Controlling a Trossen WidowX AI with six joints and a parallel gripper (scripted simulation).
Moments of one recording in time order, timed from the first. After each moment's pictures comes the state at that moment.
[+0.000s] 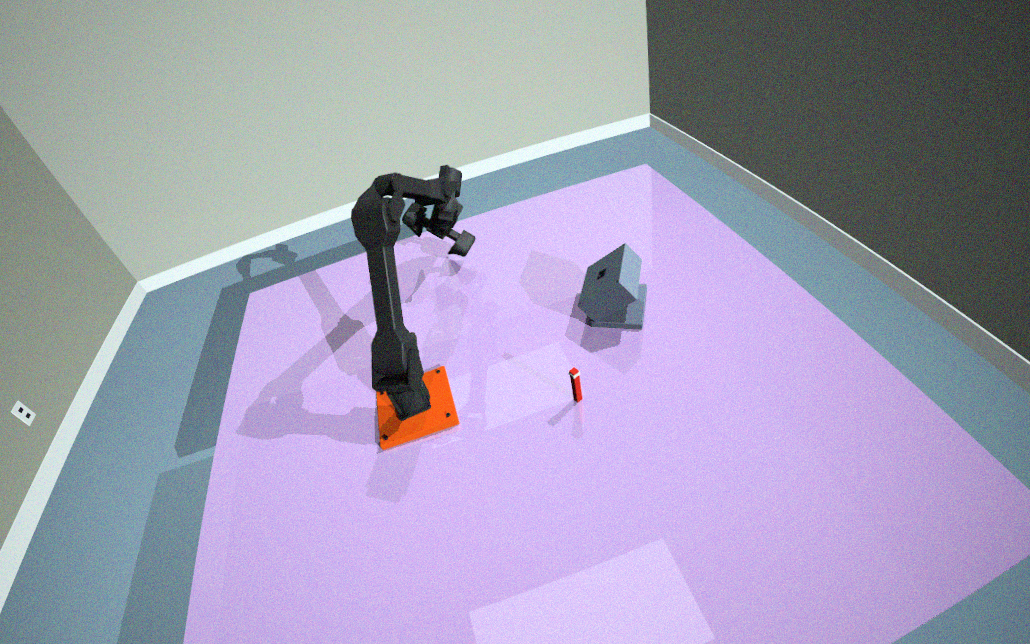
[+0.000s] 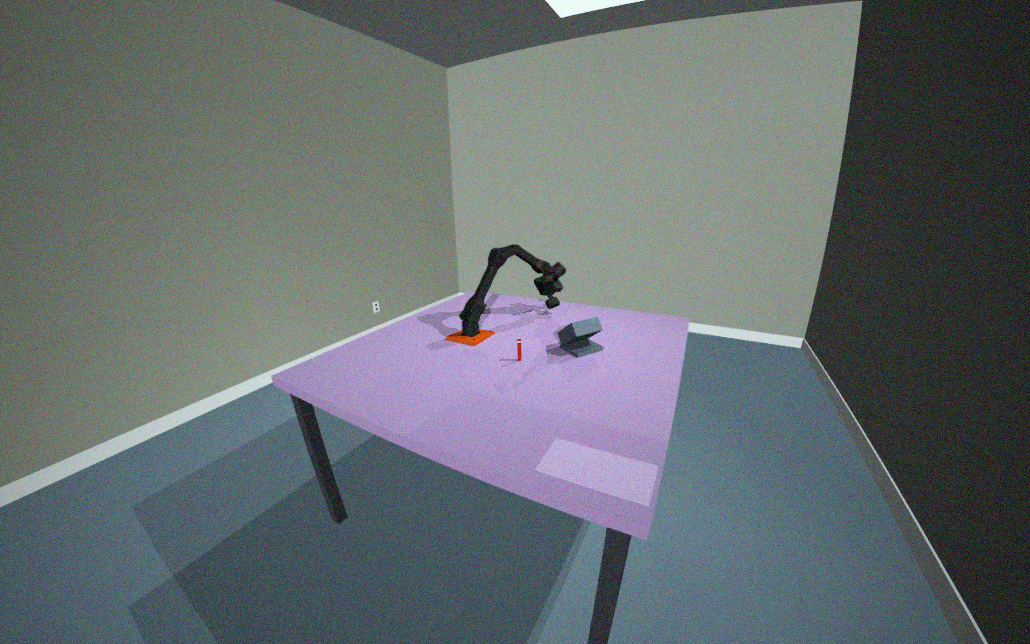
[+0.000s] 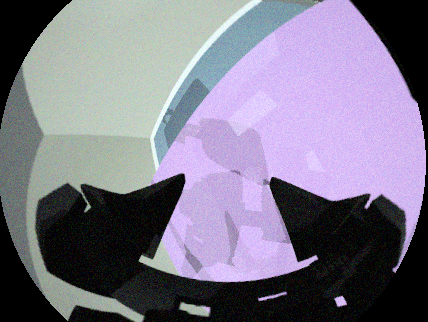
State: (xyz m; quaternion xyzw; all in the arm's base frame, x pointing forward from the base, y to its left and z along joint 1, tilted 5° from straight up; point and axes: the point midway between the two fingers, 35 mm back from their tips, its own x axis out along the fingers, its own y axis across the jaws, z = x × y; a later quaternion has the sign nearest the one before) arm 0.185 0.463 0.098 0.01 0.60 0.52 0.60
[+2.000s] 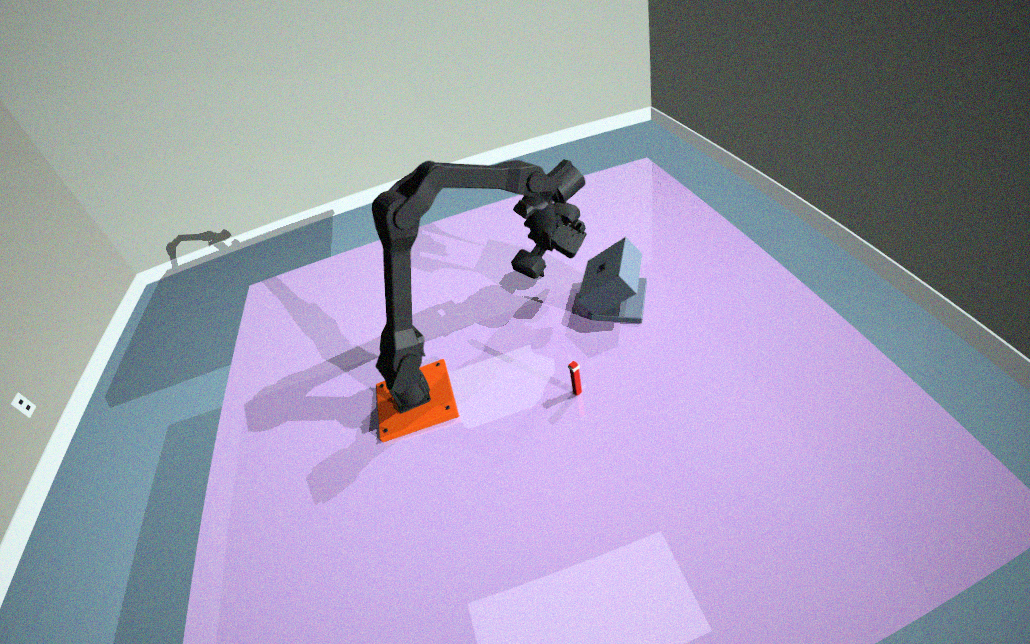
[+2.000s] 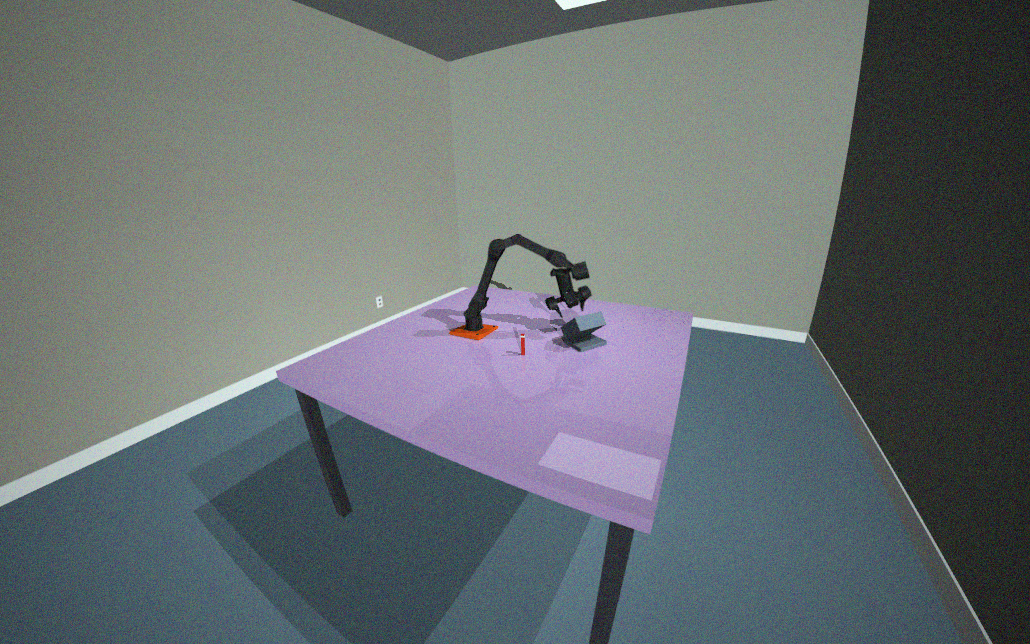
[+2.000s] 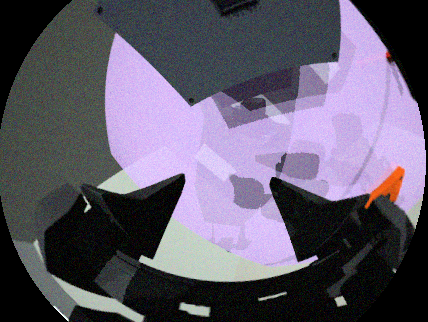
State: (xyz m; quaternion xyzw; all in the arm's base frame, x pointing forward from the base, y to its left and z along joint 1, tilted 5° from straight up) arm 0.385 0.157 0.096 0.48 0.62 -0.20 0.59
